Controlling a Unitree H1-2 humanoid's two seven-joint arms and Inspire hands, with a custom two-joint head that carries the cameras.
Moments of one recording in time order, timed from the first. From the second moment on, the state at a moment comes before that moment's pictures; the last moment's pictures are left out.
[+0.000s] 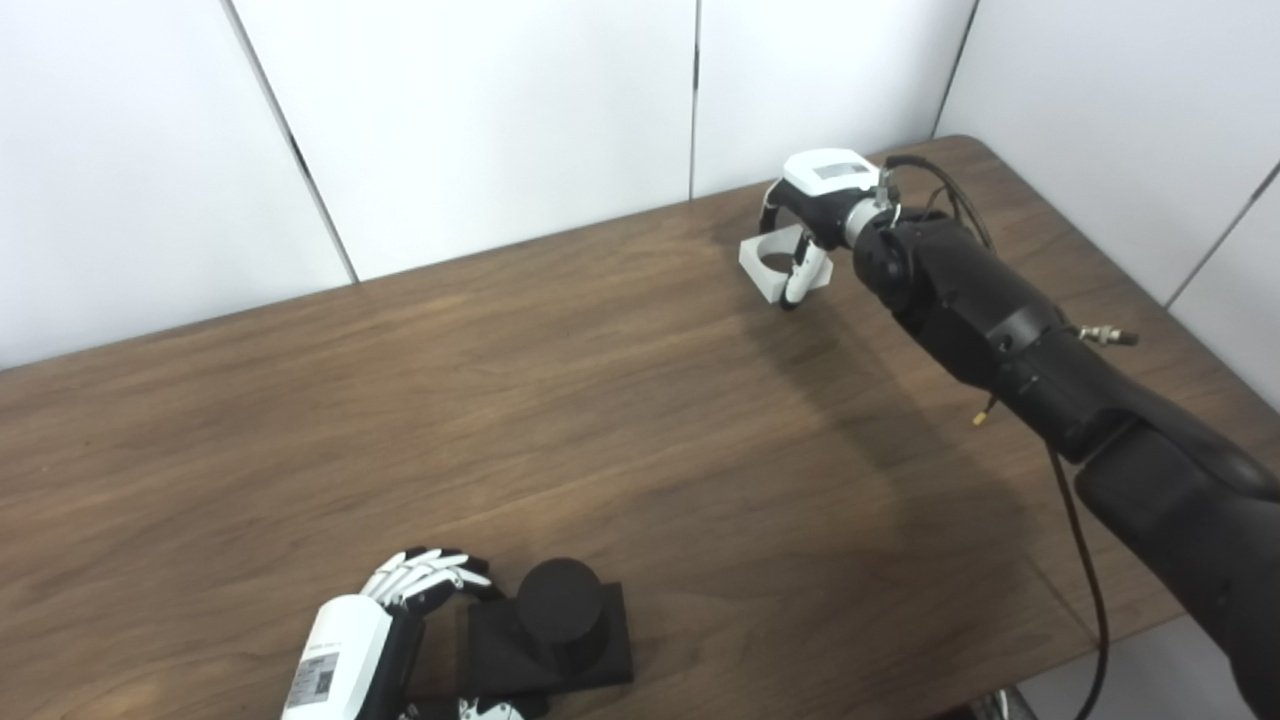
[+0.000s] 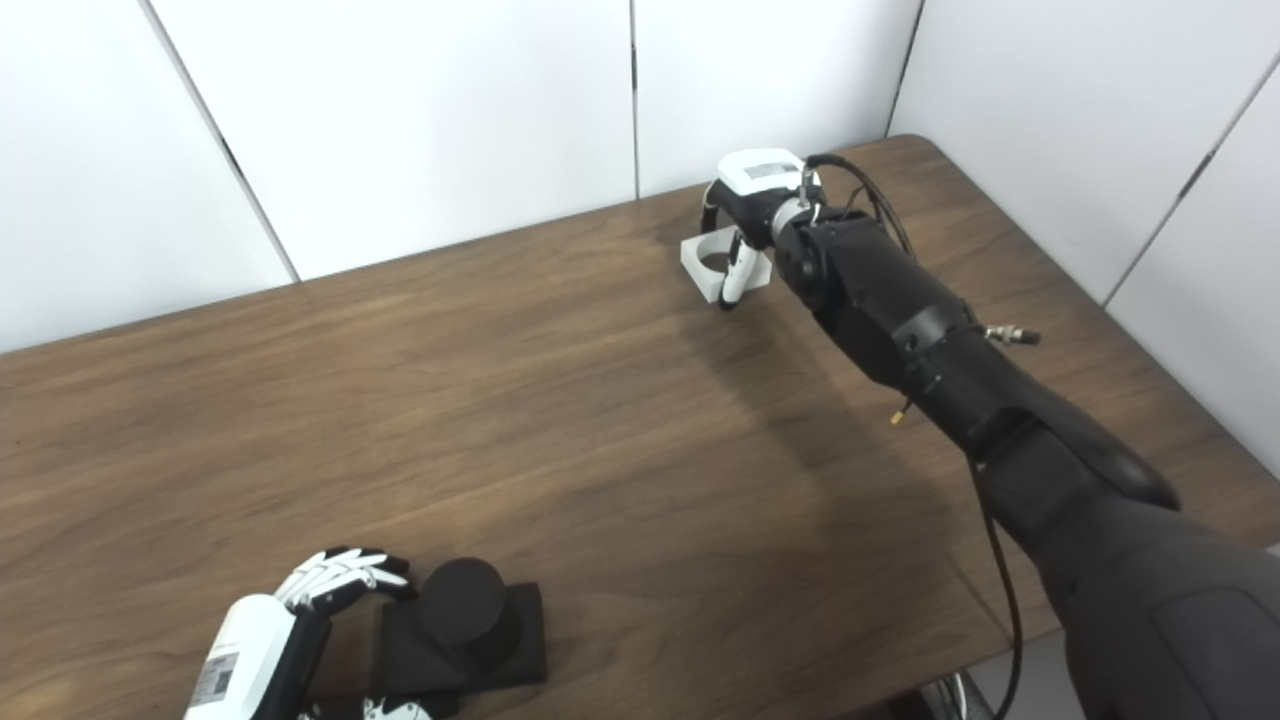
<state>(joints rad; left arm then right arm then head) 0.20 0.26 -0.33 -0.26 0.75 -0.16 -0.06 -0.60 -0.64 0.37 0.36 -0.82 0.34 0.33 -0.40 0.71</state>
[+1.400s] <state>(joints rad) 0.20 0.21 -0.34 -0.29 0.79 -0.09 -0.08 -0.50 -0.70 0.34 0.08 -0.81 0.27 0.40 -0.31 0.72</state>
